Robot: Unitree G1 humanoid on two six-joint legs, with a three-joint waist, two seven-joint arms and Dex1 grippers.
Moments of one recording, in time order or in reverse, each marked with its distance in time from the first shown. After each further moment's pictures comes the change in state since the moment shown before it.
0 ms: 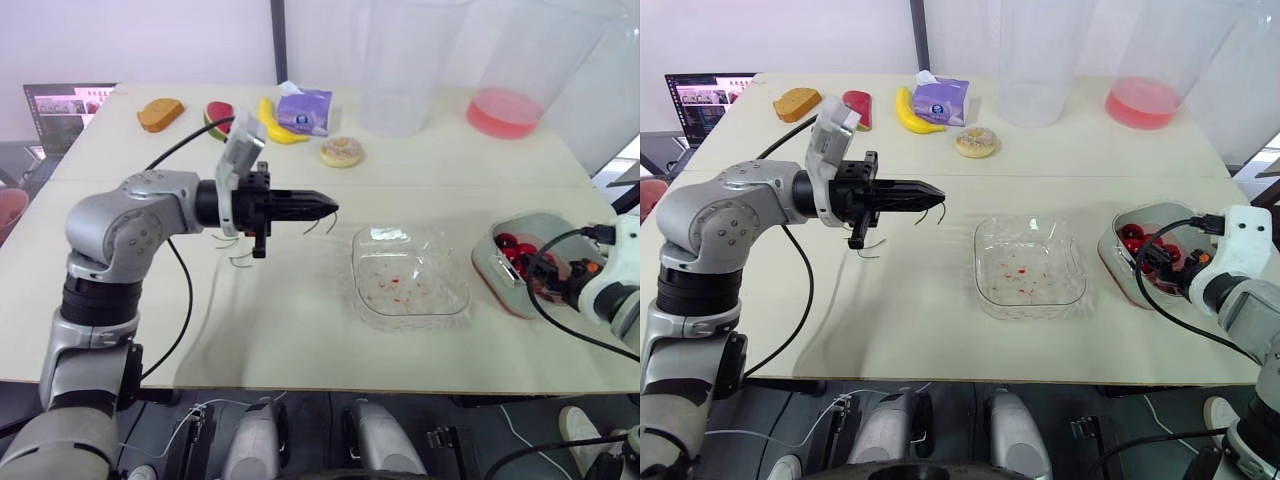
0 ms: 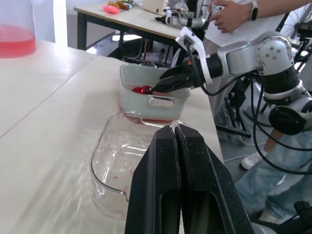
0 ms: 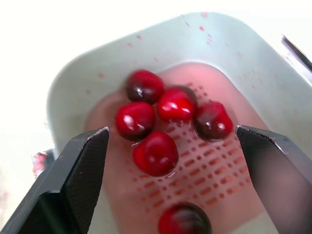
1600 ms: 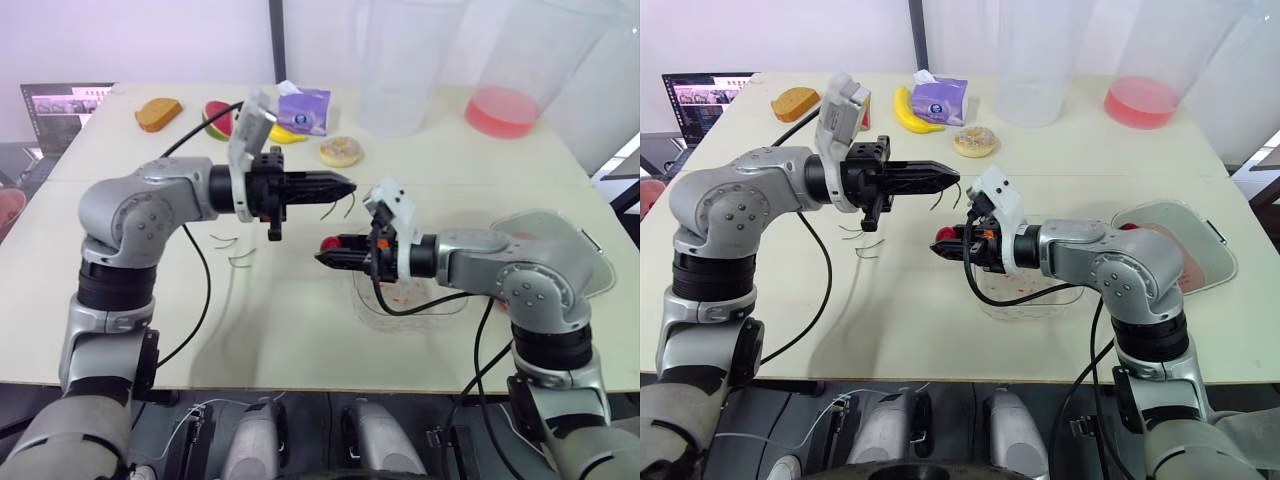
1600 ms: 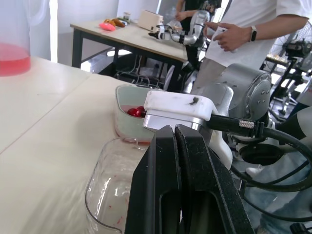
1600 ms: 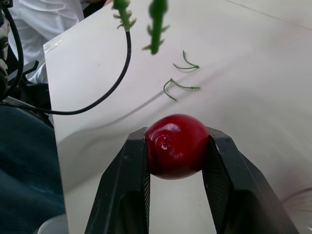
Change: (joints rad) left arm -0.081 -0.069 0.009 0.048 -0.046 0.039 0.062; right arm -0.439 0.167 0.779 0.068 0.195 -0.137 0.297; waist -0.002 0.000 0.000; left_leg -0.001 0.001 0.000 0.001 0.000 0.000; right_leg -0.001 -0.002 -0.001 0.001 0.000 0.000
